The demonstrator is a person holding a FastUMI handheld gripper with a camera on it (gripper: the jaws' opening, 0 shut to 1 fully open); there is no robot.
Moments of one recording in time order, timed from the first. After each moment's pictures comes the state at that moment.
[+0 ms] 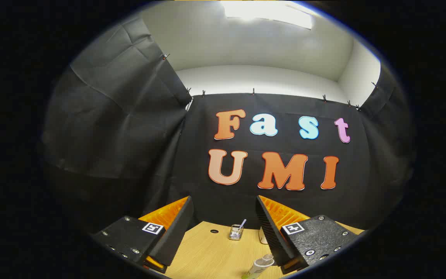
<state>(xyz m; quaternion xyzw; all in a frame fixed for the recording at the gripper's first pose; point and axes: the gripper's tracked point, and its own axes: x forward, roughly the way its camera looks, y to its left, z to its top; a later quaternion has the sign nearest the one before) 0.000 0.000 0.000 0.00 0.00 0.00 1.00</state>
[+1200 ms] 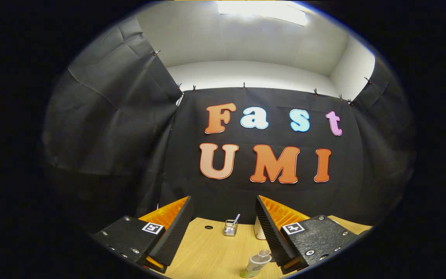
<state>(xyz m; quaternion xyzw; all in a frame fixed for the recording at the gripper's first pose) 0.003 -0.022 -0.037 0.01 0.02 -0.04 1.00</state>
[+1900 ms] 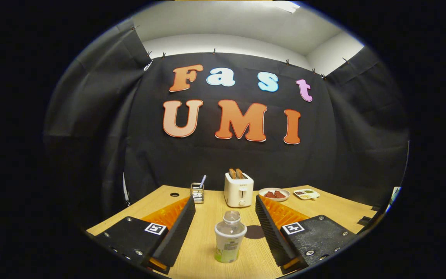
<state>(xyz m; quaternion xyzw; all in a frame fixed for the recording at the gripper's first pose) -0.014 -0.101 -0.219 0.02 0.15 -0.16 0.98</state>
